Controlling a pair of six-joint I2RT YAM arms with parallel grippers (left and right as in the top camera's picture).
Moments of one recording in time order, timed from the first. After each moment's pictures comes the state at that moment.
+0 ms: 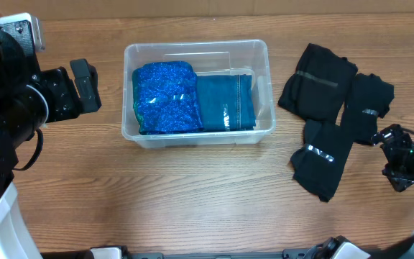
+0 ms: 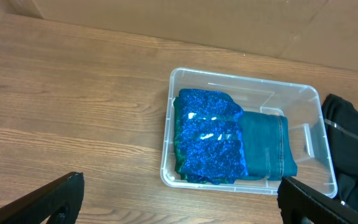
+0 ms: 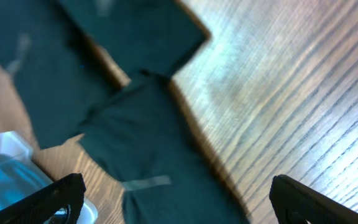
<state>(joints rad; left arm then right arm) 0.02 1.51 2.47 -1.69 0.05 -0.18 -0.68 1.35 0.99 -0.94 -0.33 0.41</state>
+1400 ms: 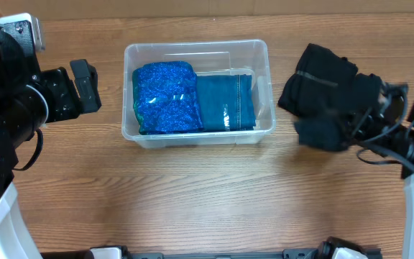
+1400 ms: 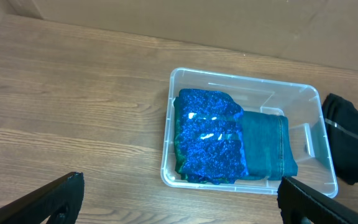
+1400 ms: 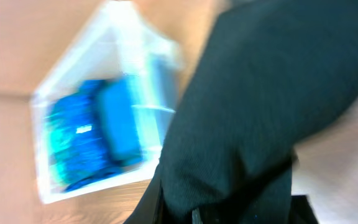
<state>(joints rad) 0.02 1.51 2.47 -1.69 0.05 -0.18 -0.30 1.15 1.15 -0.95 -0.63 0.30</state>
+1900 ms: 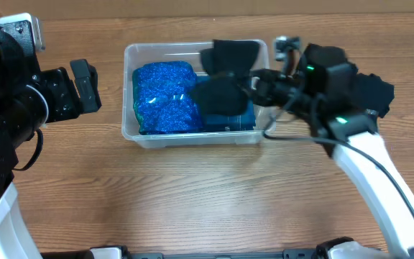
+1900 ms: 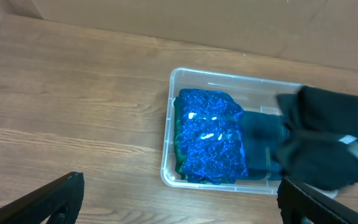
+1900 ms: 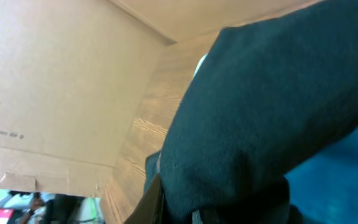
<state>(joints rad) 0.02 1.51 2.47 -1.69 0.05 -0.18 0.29 1.42 1.16 -0.18 -0.71 0.63</state>
